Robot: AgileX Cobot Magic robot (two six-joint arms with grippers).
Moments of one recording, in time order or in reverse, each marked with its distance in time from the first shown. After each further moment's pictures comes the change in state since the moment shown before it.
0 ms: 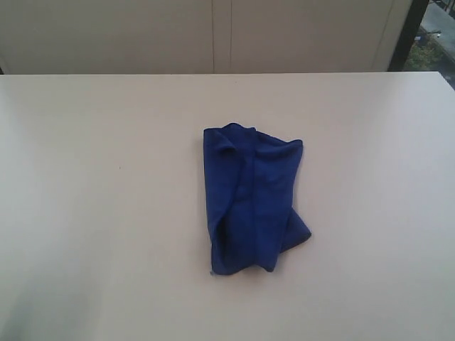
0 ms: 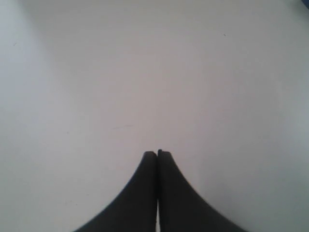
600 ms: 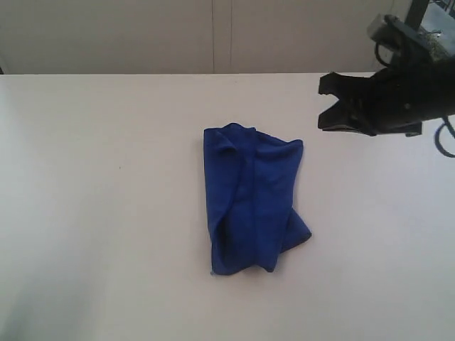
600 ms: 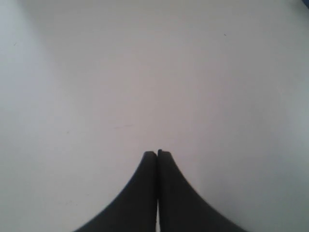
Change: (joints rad) left arm 0.000 0.000 0.000 0.000 0.000 0.000; right arm 0.000 0.893 -0.434 0.871 0.005 -0.772
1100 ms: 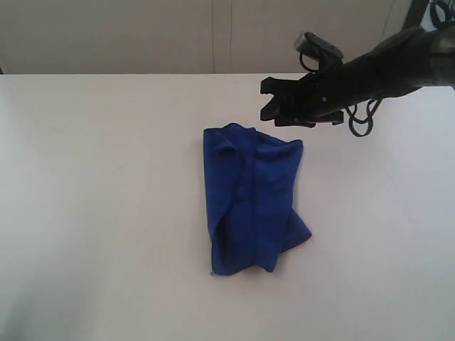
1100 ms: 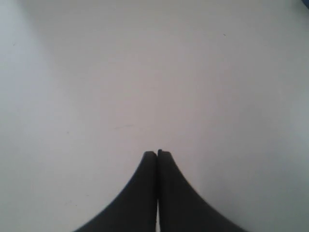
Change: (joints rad) left arm 0.000 0.000 0.000 0.000 0.000 0.000; right arm 0.102 0.476 -0.415 0.053 -0.006 -0.054
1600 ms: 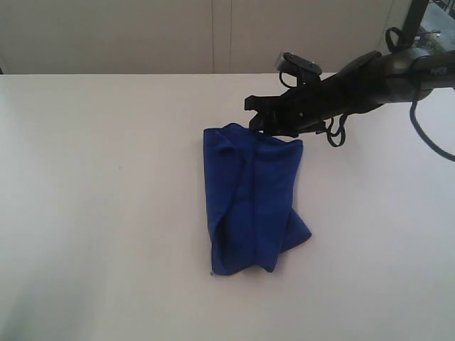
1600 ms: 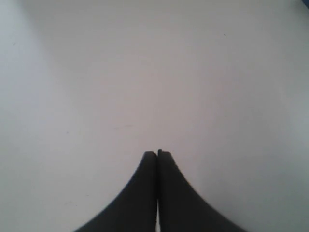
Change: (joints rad) left arm 0.000 0.000 0.000 0.000 0.000 0.000; right arm 0.049 0.146 -0.091 0.014 -0.106 -0.024
